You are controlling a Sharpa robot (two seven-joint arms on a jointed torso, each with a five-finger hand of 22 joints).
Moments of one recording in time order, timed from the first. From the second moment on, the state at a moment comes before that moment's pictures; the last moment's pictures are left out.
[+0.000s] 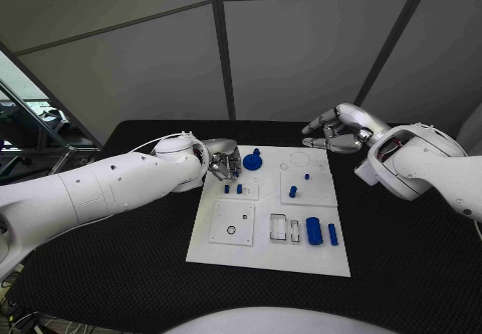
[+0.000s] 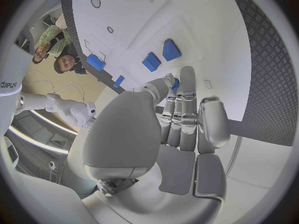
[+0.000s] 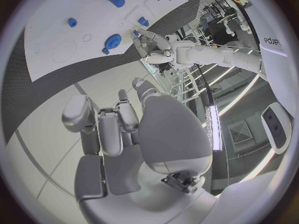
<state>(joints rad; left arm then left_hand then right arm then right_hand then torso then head) 1.16 -0.67 0.03 1.29 -1.40 -0.04 -0.14 1.48 -0.20 0.52 0.05 0.05 1.08 0.14 0.20 0.09 1.16 0.08 0.27 0.08 1.43 -0.01 0.43 0.58 0.19 1.42 0.09 1.31 1.31 1.25 -0.85 0.03 1.54 -1.14 -0.33 -0.01 1.36 -0.07 0.14 0.15 0.41 0.98 0.15 0.10 0.08 1.34 0.06 1.25 1.25 1.47 0.00 1.41 1.31 0.09 1.29 0.10 1.28 1.12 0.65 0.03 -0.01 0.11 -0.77</state>
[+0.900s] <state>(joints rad) 1.16 -0.65 0.03 1.27 -1.40 -0.02 -0.16 1.45 -0.20 0.52 0.05 0.05 1.08 0.15 0.18 0.08 1.16 0.08 0.24 0.08 1.43 -0.01 0.43 0.58 0.19 1.42 0.09 1.30 1.31 1.25 -0.85 0.03 1.54 -1.14 -0.33 -0.01 1.36 -0.07 0.14 0.15 0.41 0.98 0.15 0.10 0.08 1.34 0.06 1.25 1.25 1.47 0.00 1.41 1.31 0.09 1.29 0.10 1.28 1.12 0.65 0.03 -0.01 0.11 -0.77</state>
